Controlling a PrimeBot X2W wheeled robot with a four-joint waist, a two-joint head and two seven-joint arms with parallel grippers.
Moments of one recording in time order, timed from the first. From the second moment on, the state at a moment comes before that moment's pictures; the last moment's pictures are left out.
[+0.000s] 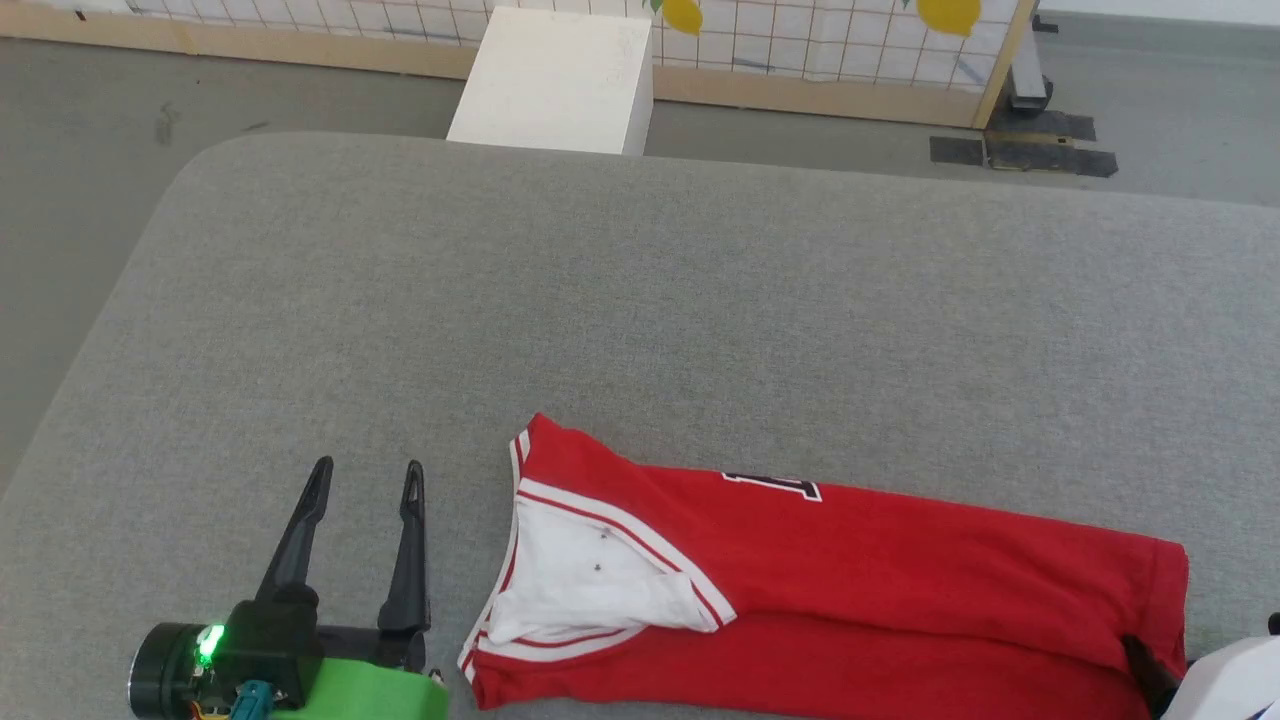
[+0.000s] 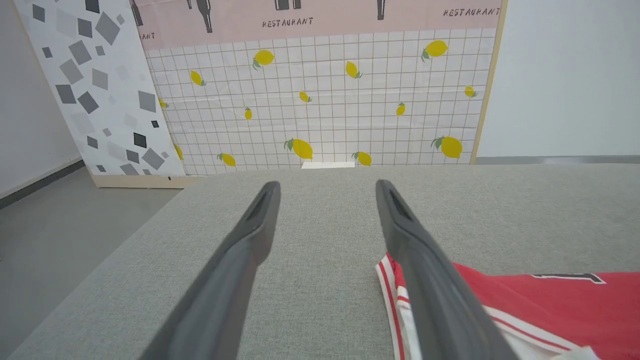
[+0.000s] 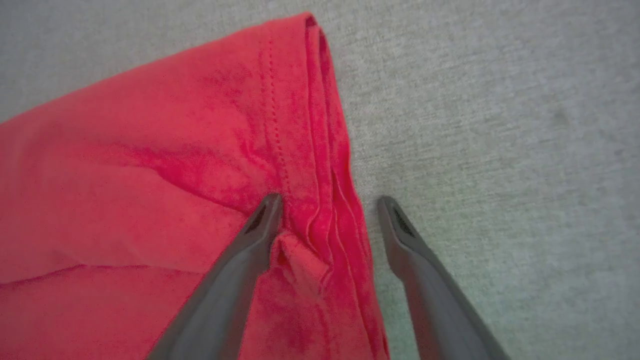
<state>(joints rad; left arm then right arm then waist) 0.12 0.13 -0.07 -0.14 -0.07 0.00 -0.26 0.06 -0.08 -0.38 0.22 0.34 0.13 0.56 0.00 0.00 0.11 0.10</state>
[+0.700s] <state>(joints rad) 0.12 0.09 -0.02 -0.12 -0.07 -0.04 -0.26 0.05 -0.20 -0.42 0.28 0.28 0.13 0.46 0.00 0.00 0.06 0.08</state>
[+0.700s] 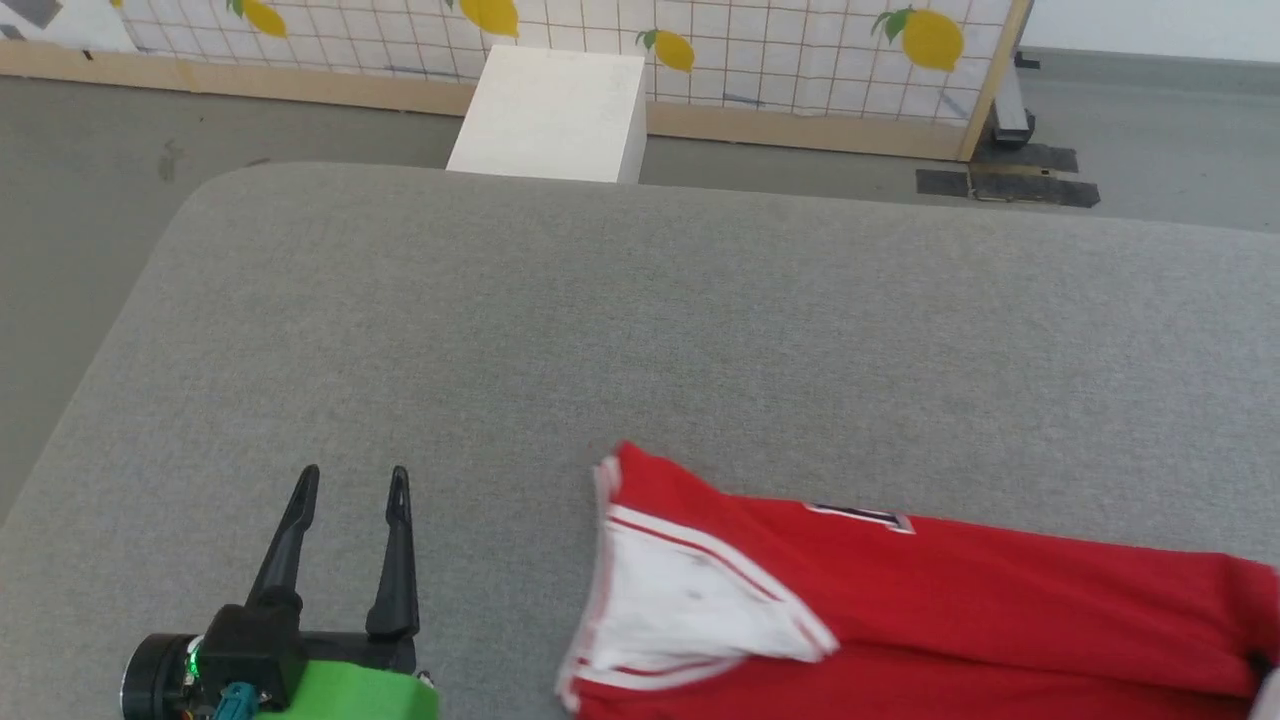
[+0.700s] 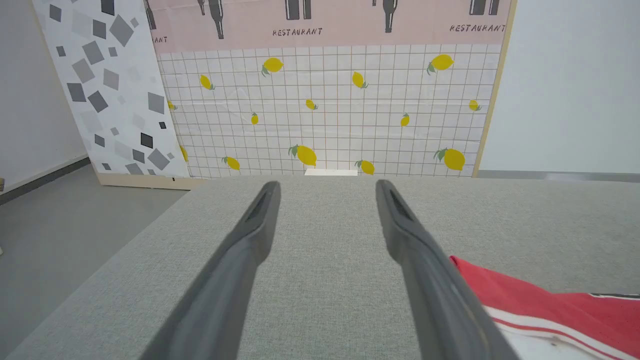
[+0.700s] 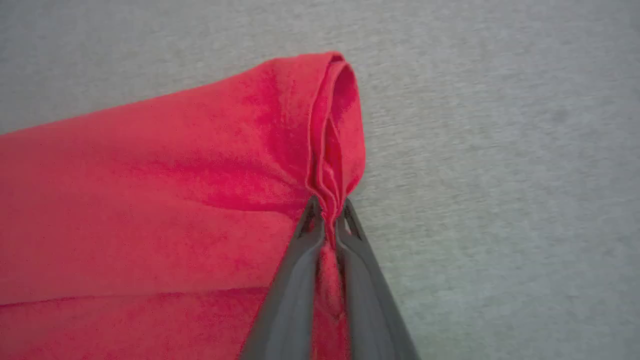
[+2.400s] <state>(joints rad) 0.17 0.06 -0.03 -0.07 -0.07 -0.10 -0.26 -0.14 -0.05 0.27 0.31 0.59 0.13 0.43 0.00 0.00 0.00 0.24</state>
